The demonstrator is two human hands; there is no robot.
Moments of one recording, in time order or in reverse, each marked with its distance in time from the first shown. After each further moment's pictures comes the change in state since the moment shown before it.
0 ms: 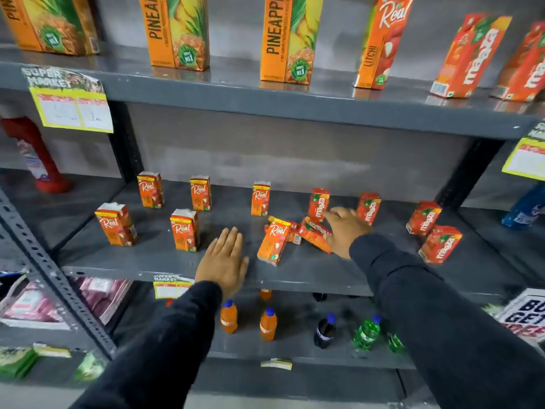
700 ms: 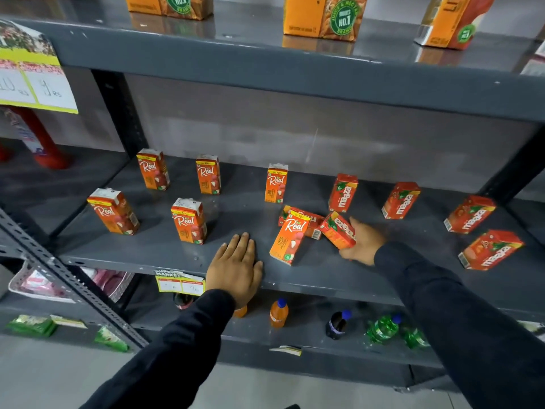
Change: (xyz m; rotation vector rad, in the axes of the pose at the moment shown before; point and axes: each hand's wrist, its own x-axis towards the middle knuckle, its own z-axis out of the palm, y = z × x) left_hand 0.008 -0.006 0.034 0.069 -0.127 -0.116; right_hand 0.055 0.022 0.068 0.532 -0.272 0.188
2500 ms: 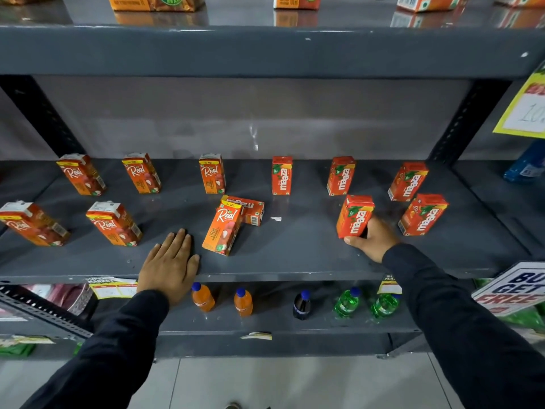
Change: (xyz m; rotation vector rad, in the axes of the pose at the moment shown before) left_hand 0.000 0.008 0.001 0.063 -0.053 -0.085; right_hand -0.024 0.160 -0.028 0.186 0.242 0.051
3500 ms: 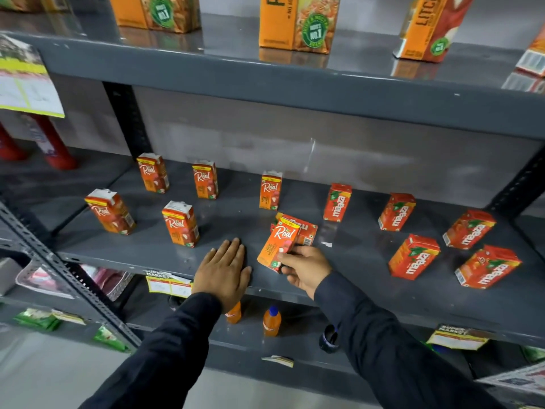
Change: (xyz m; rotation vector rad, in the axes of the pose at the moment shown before) left_hand -0.001 -0.001 -0.006 -0.035 0.034 0.031; right_hand -0.045 -0.205 0.128 0.817 -0.384 0.229
